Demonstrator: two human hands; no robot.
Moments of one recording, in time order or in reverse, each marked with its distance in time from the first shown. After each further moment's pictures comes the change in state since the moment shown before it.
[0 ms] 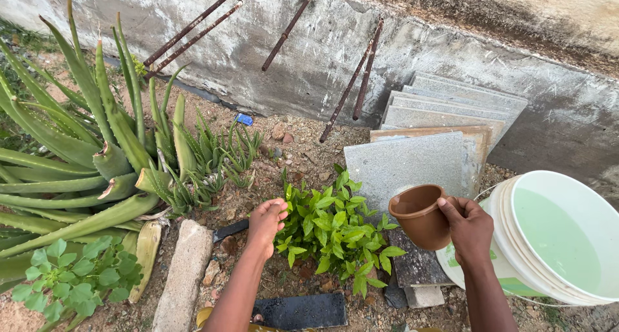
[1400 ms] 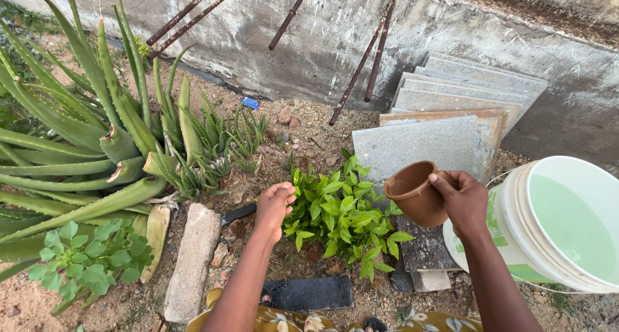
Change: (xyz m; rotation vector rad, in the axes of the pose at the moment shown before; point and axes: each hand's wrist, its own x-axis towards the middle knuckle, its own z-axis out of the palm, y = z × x) left_hand 0.000 0.001 -0.001 0.007 -0.012 0.019; right_hand 0.003 -0.033 0.031 -0.156 -0.113 -0.011
